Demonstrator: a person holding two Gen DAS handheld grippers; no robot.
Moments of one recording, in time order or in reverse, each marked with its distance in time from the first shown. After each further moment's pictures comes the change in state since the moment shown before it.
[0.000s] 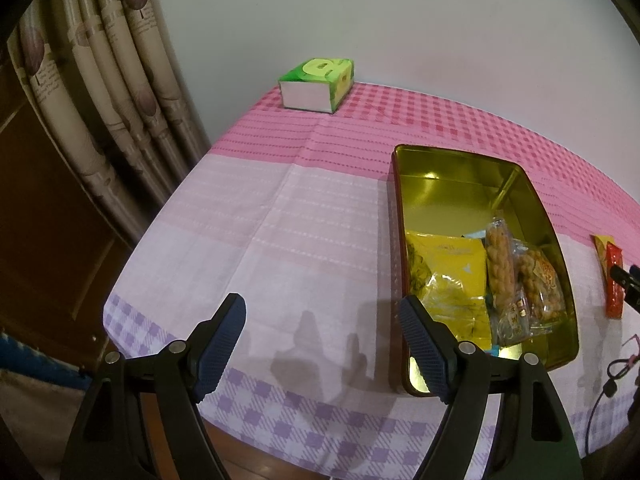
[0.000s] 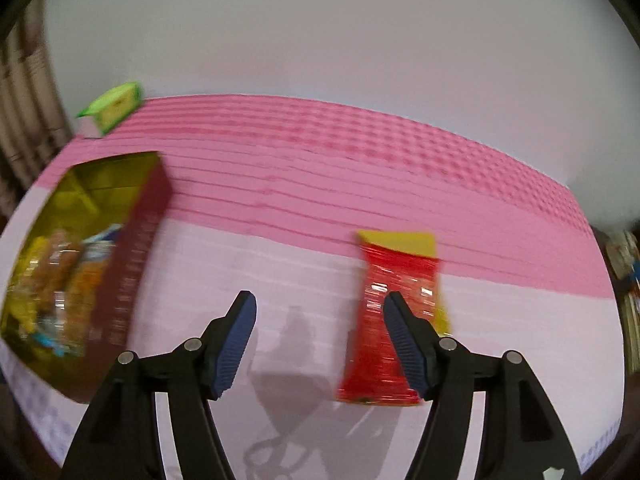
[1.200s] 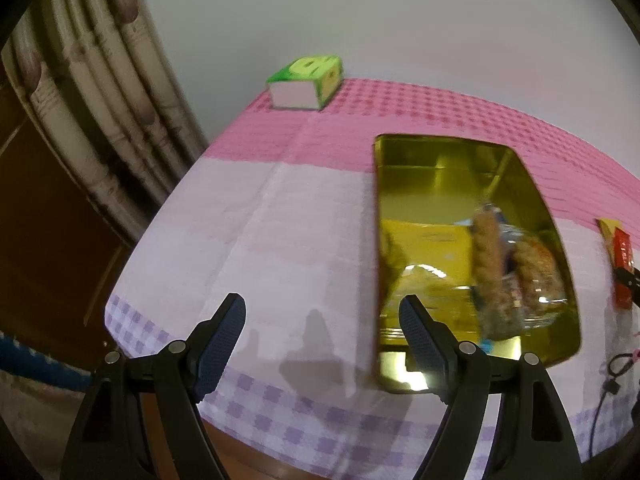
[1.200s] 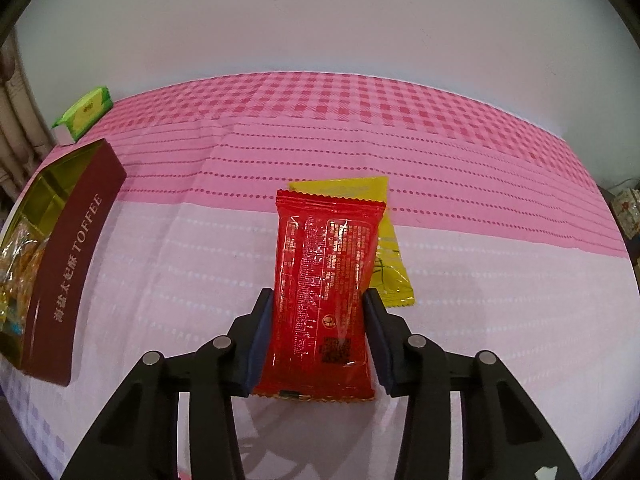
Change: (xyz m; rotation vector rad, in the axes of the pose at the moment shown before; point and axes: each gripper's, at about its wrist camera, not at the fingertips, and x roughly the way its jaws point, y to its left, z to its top) left arm -0.004 -0.036 -0.007 0.054 -0.012 0.046; right arm 0.029 -0.046 -0.028 0.081 0.032 0.042
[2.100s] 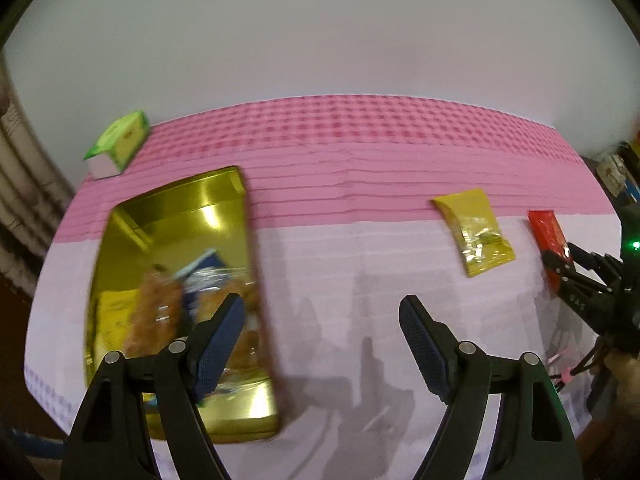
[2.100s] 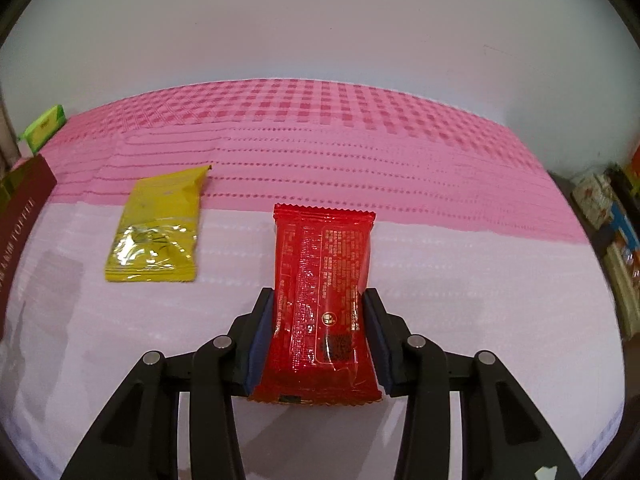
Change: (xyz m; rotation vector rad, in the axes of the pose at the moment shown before) left arm -0.012 -0.229 0.020 0.243 -0.015 -0.275; right arm -0.002 -0.116 -0.020 0.014 -0.057 -0.116
